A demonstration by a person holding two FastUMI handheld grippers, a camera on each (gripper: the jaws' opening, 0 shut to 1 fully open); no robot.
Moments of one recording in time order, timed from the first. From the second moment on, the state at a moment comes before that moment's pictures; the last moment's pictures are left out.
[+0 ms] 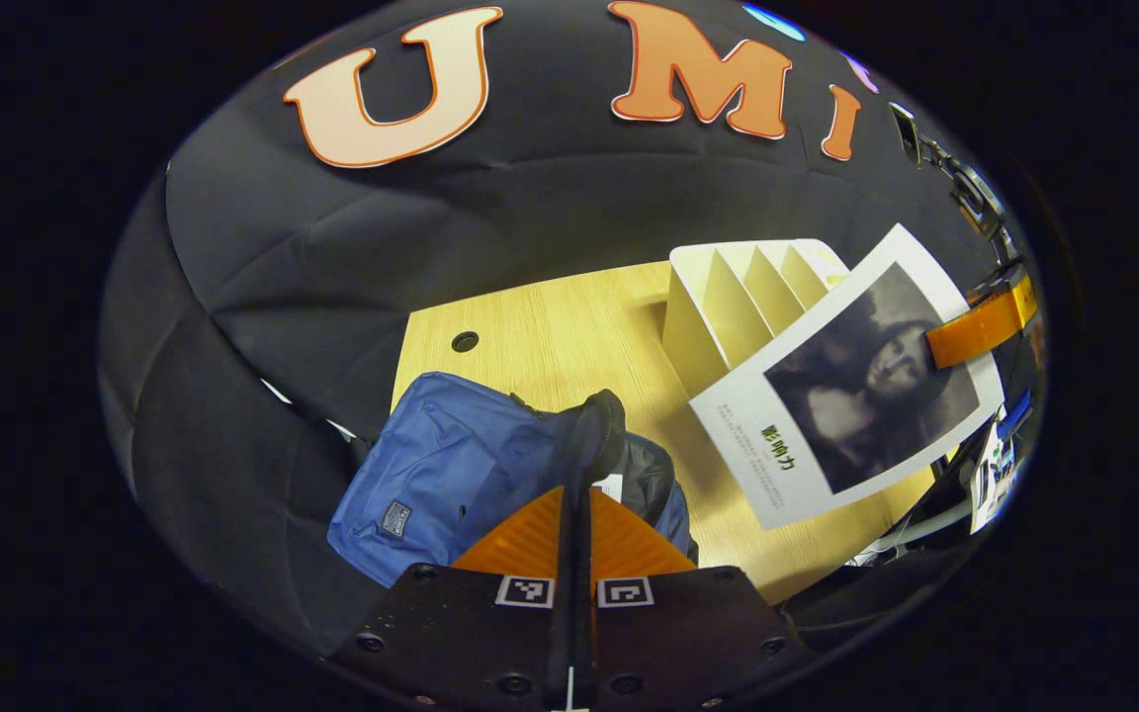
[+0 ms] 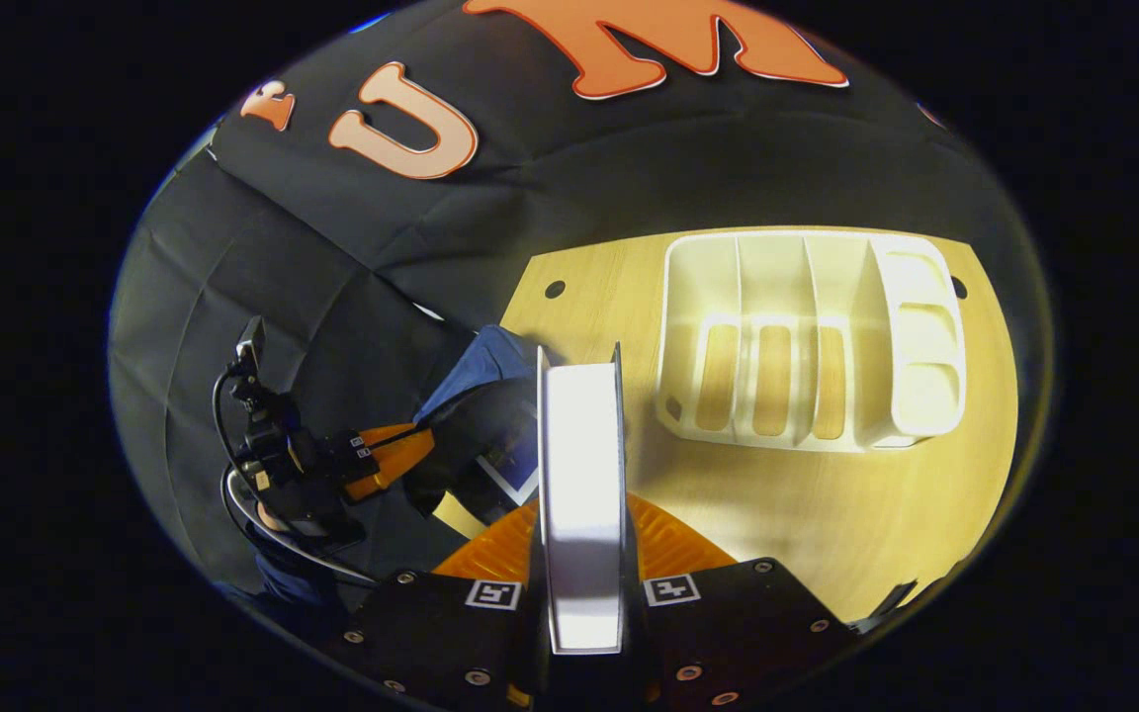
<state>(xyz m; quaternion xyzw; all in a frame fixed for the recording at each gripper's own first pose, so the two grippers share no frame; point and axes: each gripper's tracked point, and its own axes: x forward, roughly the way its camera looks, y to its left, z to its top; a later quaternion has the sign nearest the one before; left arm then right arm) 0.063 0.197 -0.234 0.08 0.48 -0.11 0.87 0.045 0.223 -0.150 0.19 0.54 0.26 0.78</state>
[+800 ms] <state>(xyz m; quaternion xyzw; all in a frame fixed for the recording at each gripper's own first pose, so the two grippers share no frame) 0.051 0.192 -0.241 0.11 0.48 -0.13 0.86 0.040 0.347 -0.249 0.41 0.55 0.22 0.70</state>
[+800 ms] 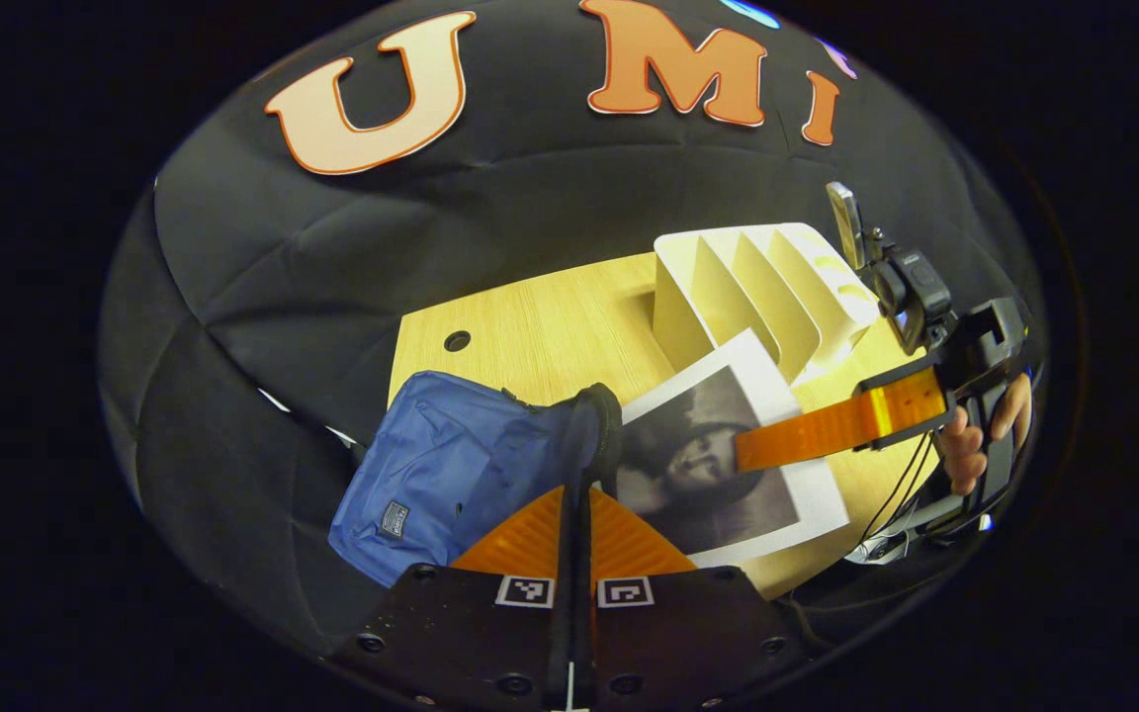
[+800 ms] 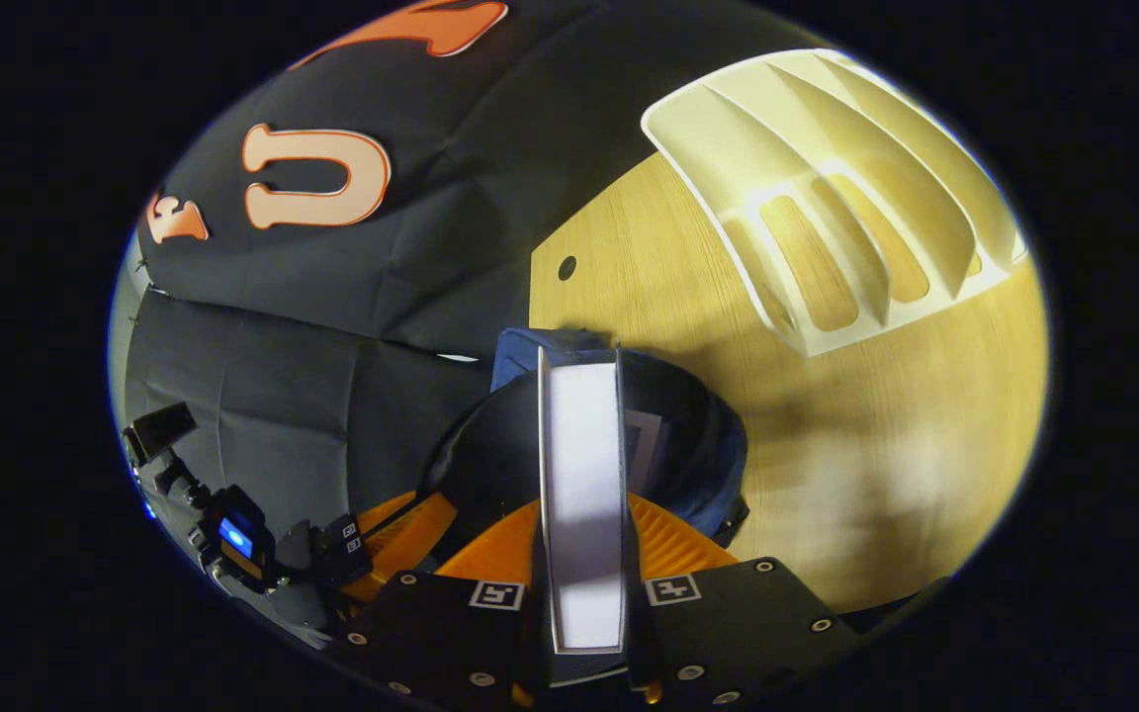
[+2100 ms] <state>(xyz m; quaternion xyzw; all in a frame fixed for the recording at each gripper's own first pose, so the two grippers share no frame) 0.044 0.174 -0.228 0.11 0.47 -0.17 0.86 0.059 0.487 -0.308 0.55 0.52 0.18 0.63</state>
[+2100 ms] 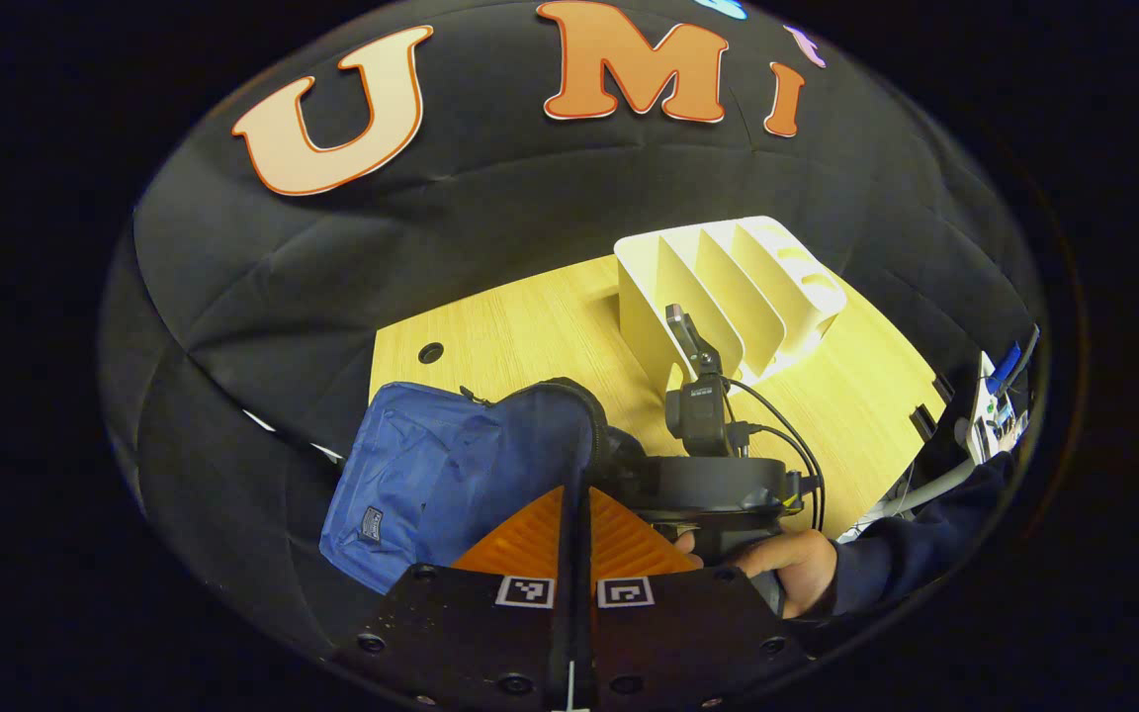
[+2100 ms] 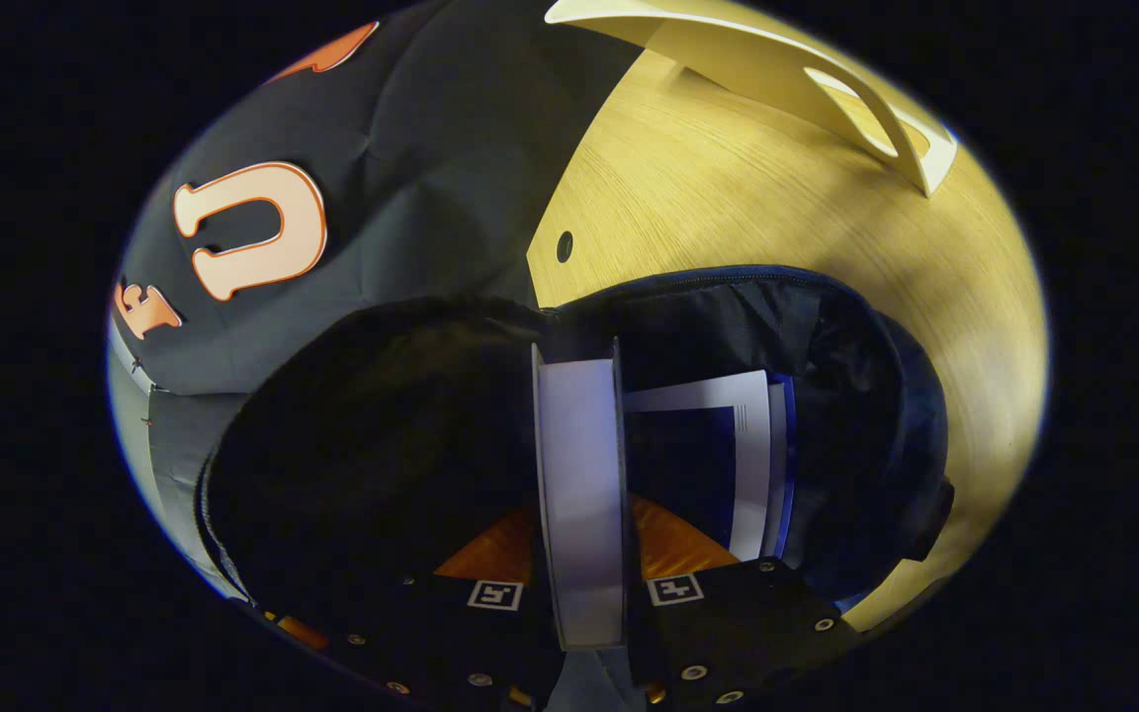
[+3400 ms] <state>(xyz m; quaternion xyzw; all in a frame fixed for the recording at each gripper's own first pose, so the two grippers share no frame) 0.040 0.120 -0.244 0.06 0.46 -0.13 0.88 0.076 0.300 -0.247 0.43 0.46 0.13 0.77</state>
